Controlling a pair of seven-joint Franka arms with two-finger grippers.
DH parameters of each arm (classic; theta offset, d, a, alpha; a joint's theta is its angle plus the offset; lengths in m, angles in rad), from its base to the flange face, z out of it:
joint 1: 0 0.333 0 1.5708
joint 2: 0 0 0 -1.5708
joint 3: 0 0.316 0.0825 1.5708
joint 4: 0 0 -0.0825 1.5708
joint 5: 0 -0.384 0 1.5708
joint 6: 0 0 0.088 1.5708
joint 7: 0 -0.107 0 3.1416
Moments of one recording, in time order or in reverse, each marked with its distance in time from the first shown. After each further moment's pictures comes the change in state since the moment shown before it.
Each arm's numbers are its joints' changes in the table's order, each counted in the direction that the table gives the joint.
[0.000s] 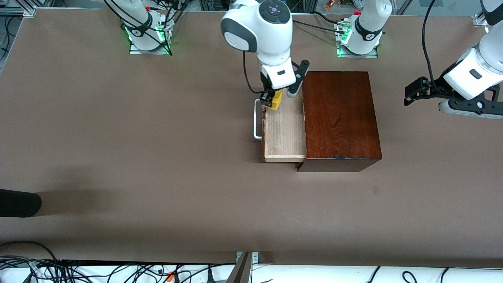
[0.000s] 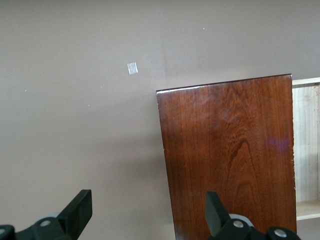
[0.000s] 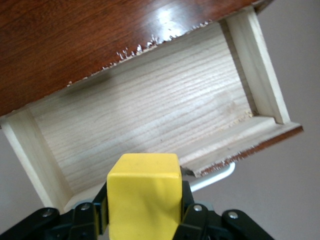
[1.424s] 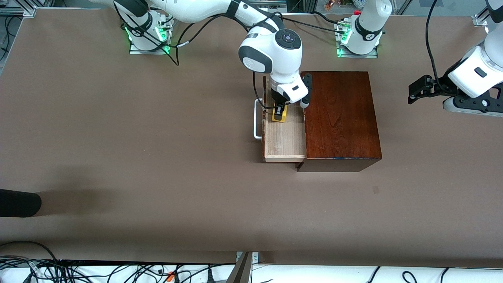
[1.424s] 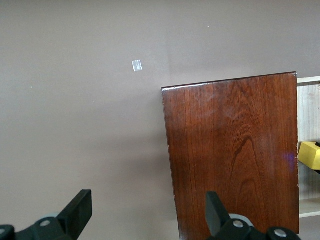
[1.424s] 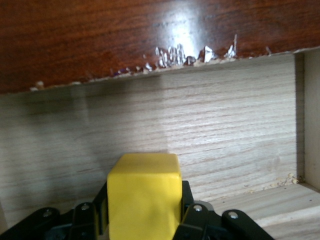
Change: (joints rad) left arm 0.001 0.003 0.009 0.013 -0.005 0.015 -0.001; right arm 0.074 -0.154 -0.060 0.026 0.092 -0.129 0.193
